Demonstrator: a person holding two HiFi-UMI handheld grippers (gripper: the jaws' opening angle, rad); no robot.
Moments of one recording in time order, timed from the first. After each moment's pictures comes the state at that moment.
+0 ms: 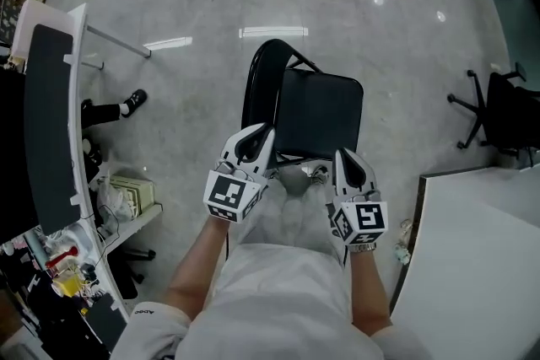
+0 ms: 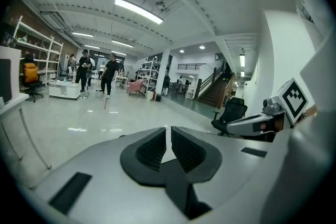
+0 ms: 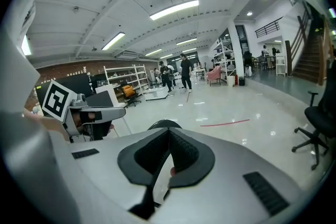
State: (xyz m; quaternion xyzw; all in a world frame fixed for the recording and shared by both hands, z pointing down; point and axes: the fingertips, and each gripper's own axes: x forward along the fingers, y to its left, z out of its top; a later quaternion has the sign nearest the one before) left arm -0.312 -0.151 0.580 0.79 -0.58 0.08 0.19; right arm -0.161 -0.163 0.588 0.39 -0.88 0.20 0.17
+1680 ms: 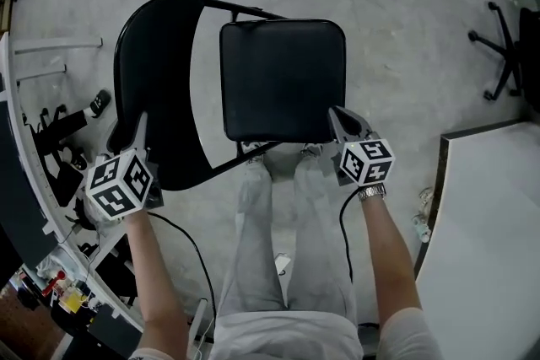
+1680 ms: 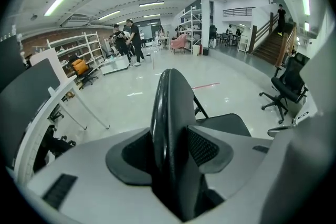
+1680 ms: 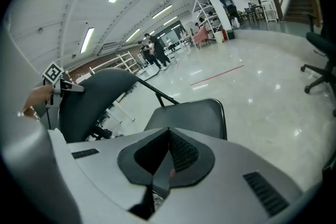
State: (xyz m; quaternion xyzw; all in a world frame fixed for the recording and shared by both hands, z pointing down) left arm -0.395 -0.185 0.800 0.54 -0.71 0.31 0.32; right arm -0.003 -0.251 0.970 0.35 -0.83 0.38 0.22
